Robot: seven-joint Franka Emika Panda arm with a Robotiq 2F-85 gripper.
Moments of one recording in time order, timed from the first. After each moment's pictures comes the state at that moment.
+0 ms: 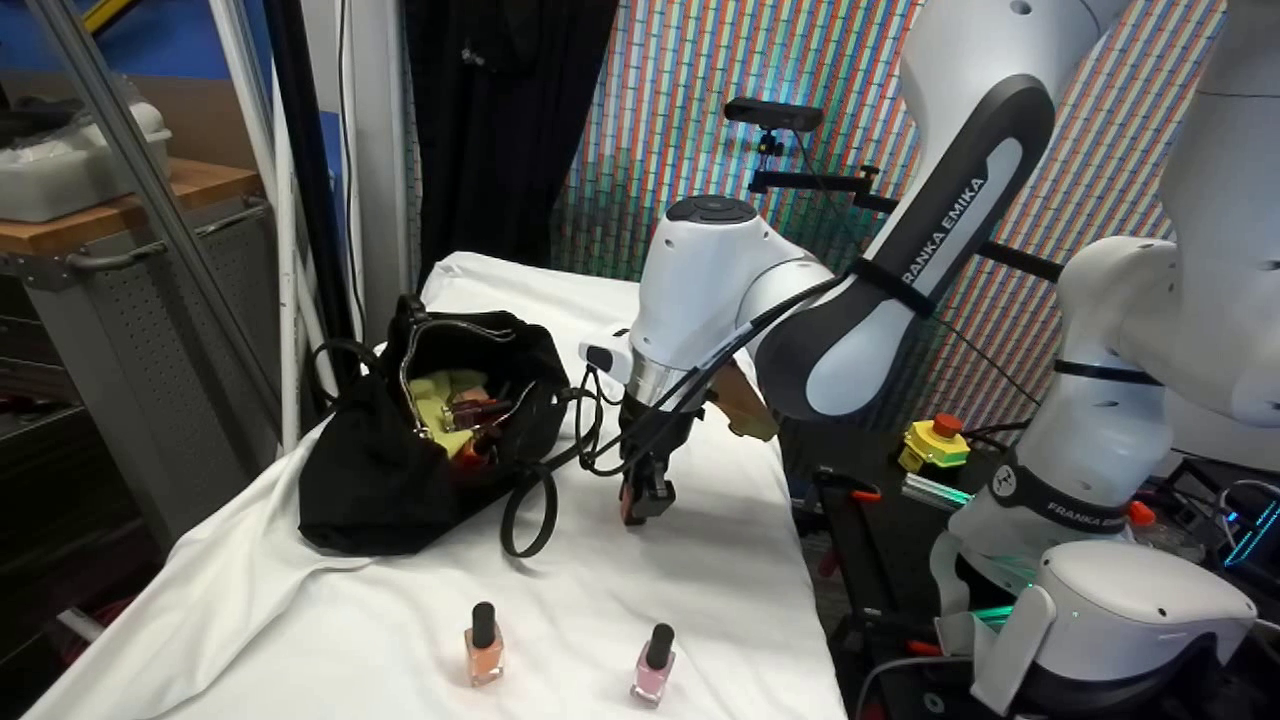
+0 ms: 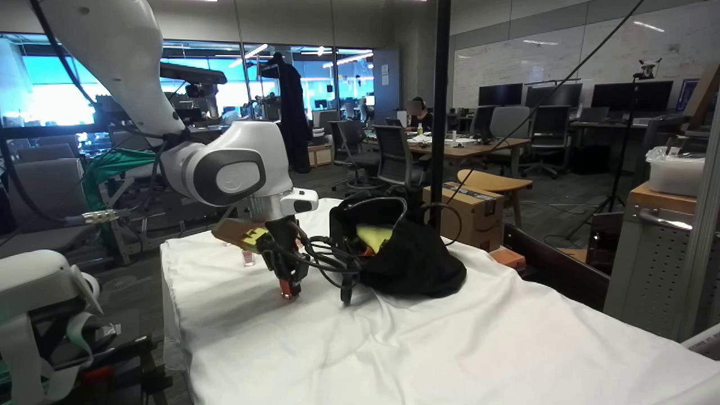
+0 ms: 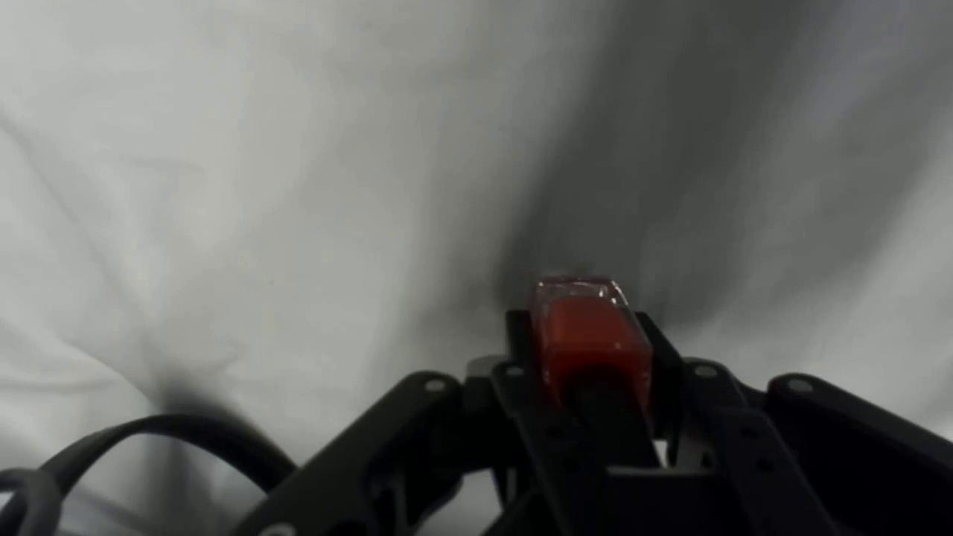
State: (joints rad) arm 0.08 0.24 0.06 -2.48 -0.15 2.79 -0.08
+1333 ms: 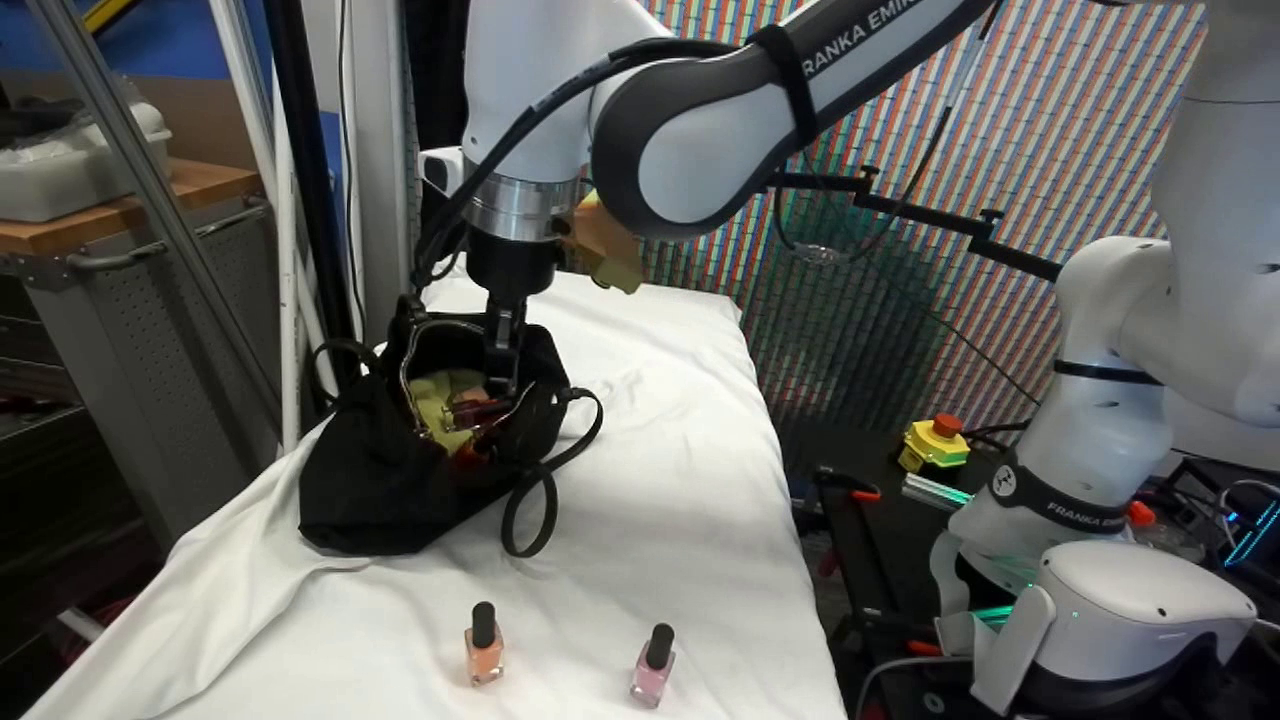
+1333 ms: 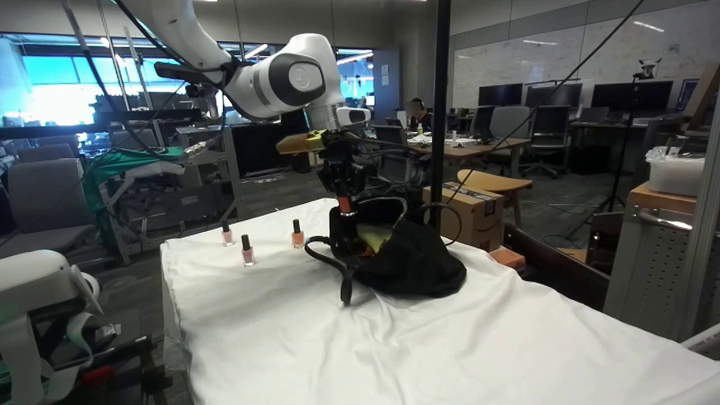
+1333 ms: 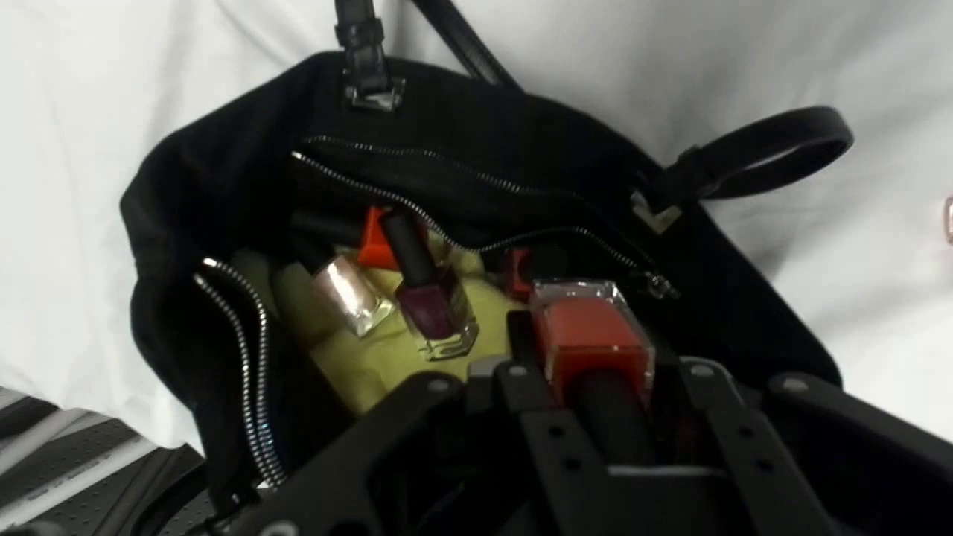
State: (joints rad) arm 0.11 0.29 0.04 -1.92 -0.23 2.33 0.02
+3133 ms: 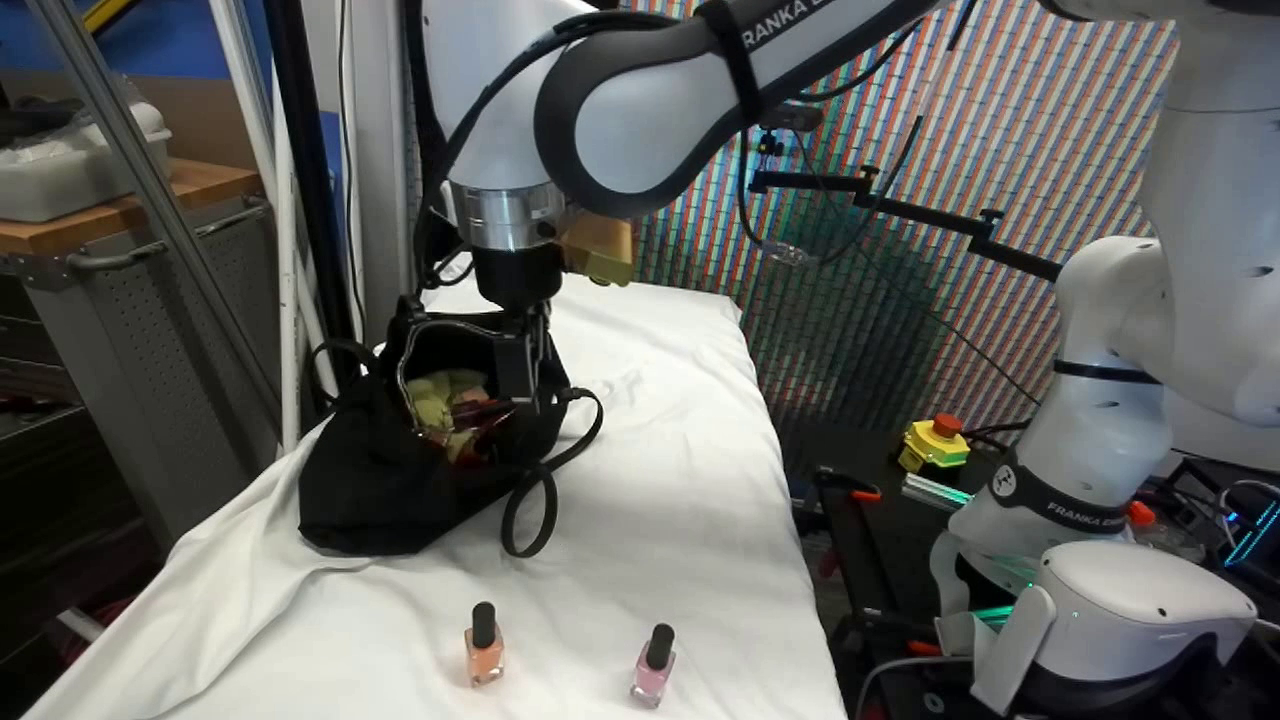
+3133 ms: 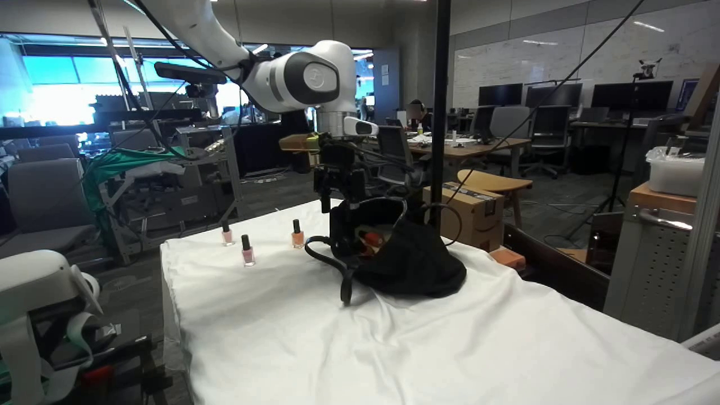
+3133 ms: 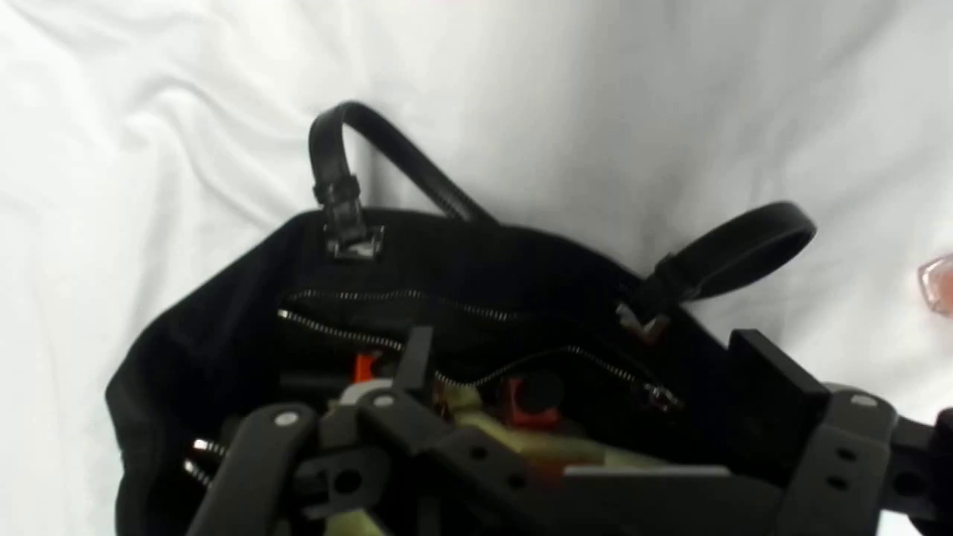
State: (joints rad) arm 0.10 0.35 0.03 -1.82 -0.13 2.07 0.06
